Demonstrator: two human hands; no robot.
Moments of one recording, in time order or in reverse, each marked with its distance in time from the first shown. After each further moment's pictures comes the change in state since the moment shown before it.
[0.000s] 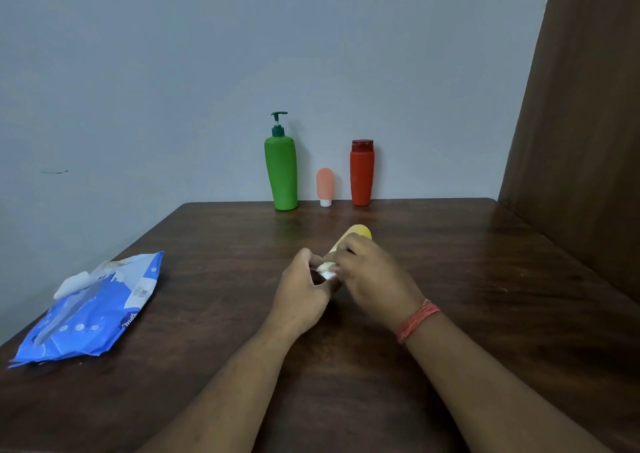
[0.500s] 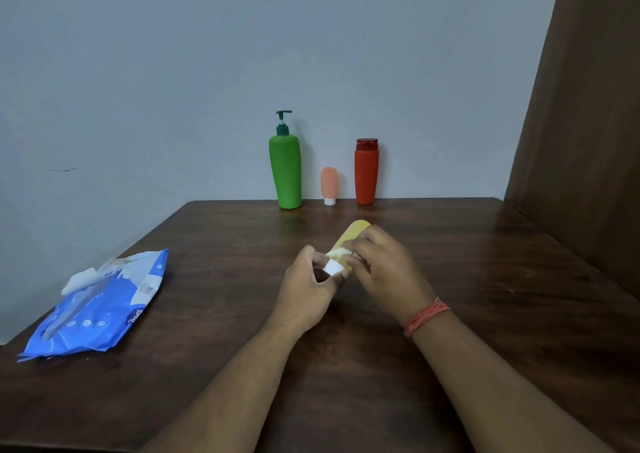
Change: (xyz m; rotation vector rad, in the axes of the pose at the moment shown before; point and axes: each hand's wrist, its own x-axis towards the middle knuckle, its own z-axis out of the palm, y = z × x) left_hand 0.001 -0.003 0.001 -0.032 0.015 0.018; right_hand -0.001 0.008 -0.005 0.115 0.122 0.171
